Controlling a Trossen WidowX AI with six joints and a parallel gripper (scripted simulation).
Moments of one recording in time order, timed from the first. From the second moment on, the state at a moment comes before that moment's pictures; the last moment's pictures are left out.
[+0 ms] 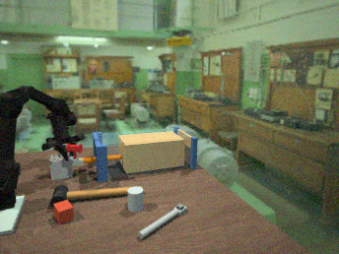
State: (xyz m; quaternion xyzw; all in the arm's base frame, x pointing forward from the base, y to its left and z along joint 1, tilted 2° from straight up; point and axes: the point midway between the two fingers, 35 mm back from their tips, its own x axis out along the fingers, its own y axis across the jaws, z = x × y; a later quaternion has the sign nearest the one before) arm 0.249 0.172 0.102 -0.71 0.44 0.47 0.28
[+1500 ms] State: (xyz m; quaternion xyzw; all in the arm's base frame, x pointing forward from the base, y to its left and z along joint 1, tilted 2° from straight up) arm 0.245 0.175 0.229 -0.68 0.35 0.53 0.36
